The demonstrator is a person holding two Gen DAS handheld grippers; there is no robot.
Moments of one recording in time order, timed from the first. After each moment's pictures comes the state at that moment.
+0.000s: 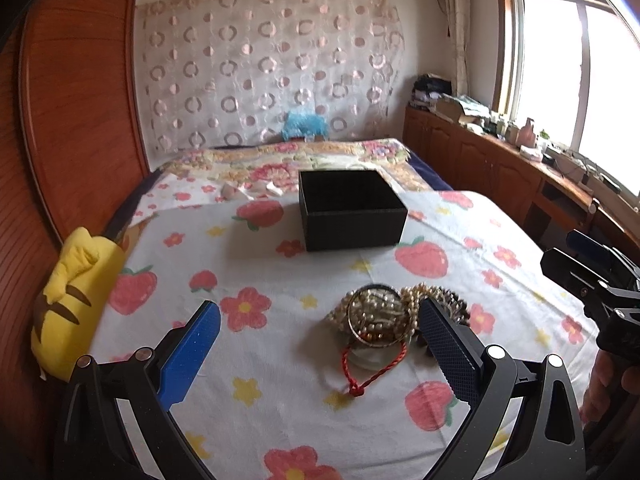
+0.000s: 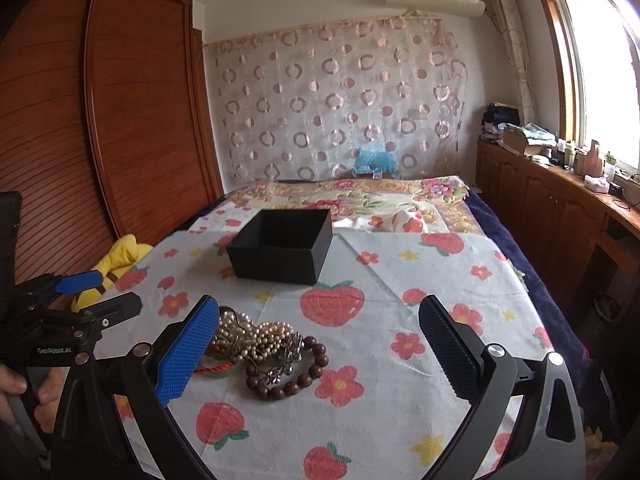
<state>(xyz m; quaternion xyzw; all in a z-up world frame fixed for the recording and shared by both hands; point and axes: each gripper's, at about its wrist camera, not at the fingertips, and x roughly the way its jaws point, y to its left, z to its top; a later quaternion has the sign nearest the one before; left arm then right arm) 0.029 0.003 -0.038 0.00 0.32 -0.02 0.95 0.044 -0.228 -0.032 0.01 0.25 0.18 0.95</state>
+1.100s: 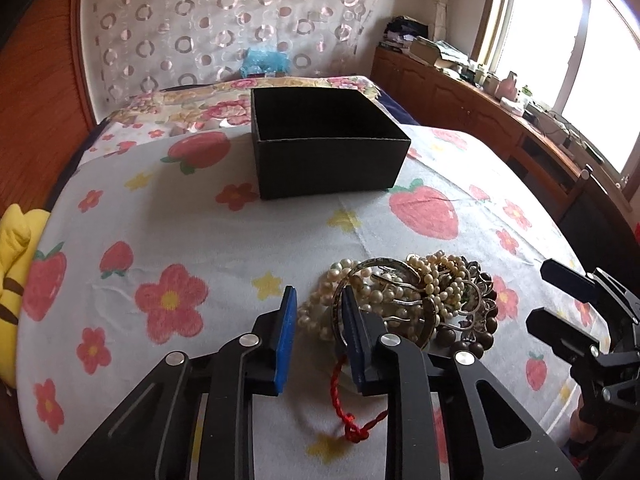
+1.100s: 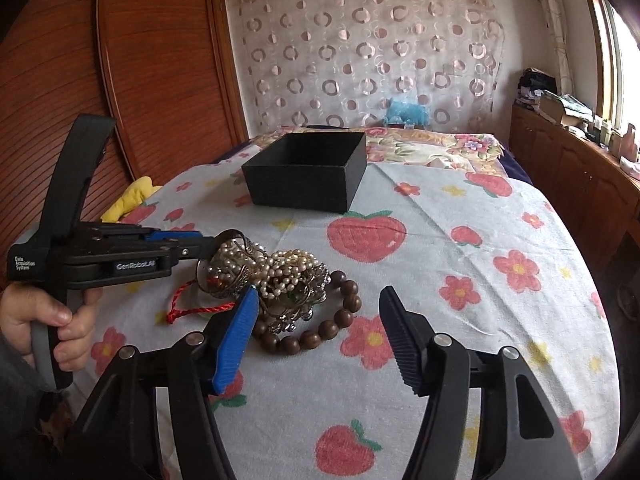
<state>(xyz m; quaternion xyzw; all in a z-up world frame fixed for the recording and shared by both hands) 0.106 0.009 -0.098 -0.02 0.42 -0.10 0.90 0.062 -0.204 -0.090 -0.01 0.33 0.24 0.91</state>
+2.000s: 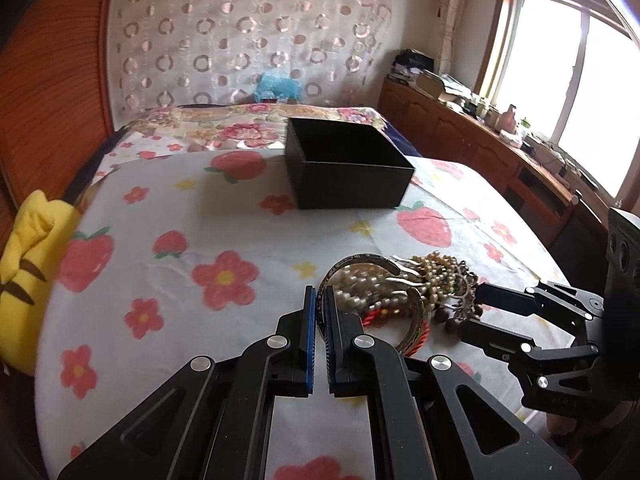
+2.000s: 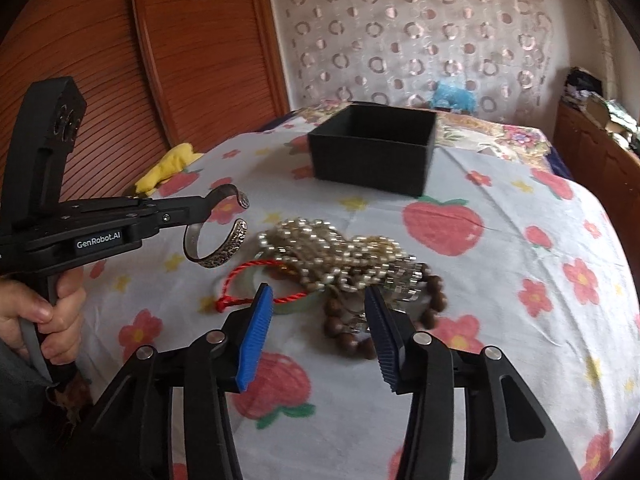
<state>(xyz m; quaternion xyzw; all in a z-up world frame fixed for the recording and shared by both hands) 0.052 0.047 -0.077 -0.05 0.37 -0.08 0.92 0.063 -0.156 -0.098 -0.04 0.37 0.32 0.87</state>
